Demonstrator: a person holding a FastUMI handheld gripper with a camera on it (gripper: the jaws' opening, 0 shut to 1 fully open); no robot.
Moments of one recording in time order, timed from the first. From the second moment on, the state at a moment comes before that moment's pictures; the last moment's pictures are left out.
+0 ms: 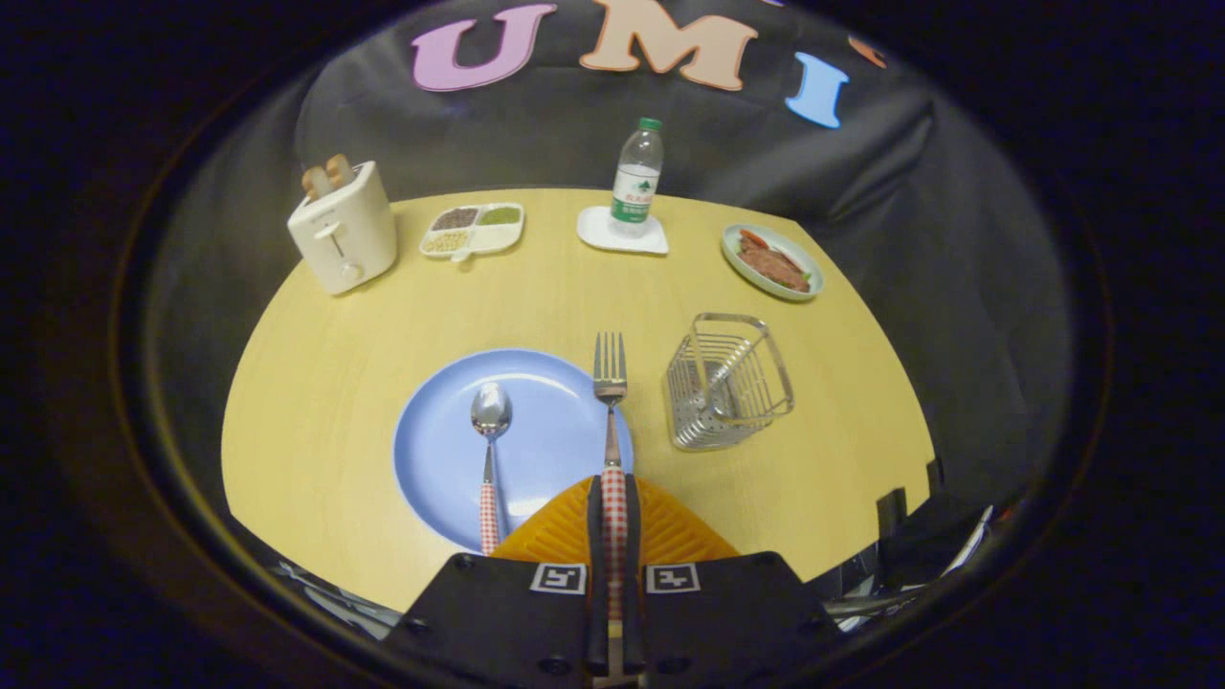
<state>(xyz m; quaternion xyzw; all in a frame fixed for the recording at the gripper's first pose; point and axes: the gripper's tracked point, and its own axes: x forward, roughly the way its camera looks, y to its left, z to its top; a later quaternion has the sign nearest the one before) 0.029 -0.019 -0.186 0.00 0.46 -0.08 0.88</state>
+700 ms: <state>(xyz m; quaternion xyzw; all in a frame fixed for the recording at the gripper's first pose) 0.039 -0.083 -0.158 0.07 0.63 -0.16 0.75</state>
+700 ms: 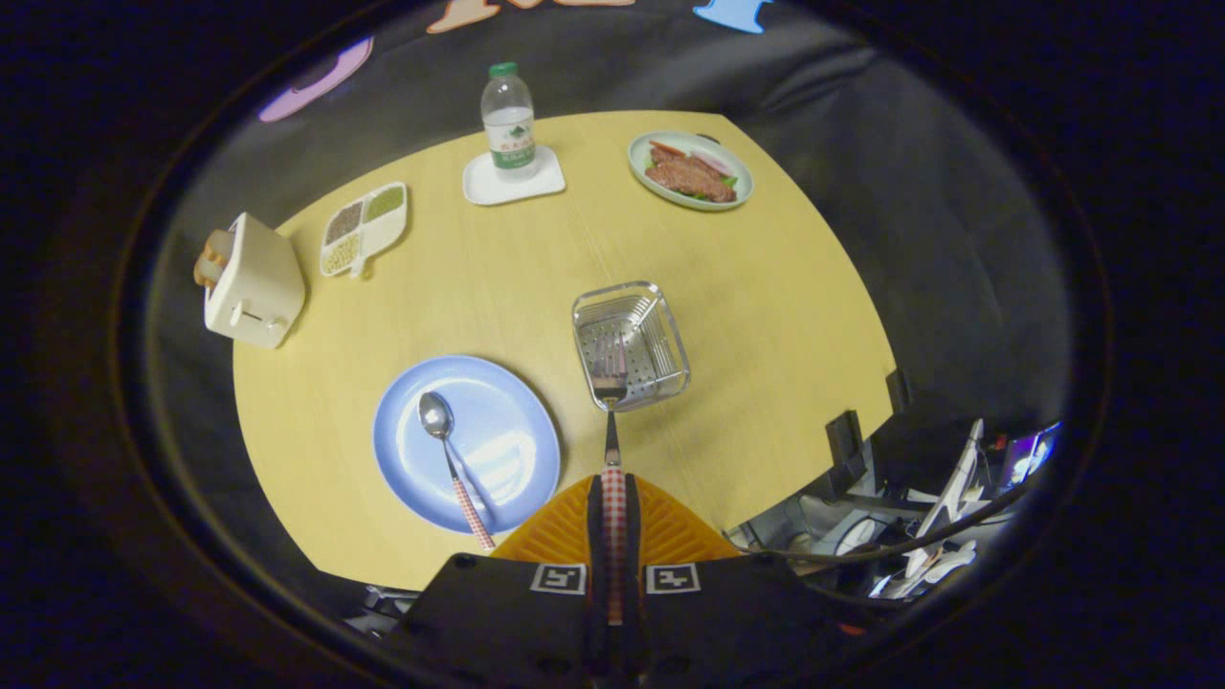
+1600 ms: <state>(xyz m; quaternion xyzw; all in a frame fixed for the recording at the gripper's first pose) 0.095 -0.099 -0.220 0.10 0.74 -0.09 0.65</state>
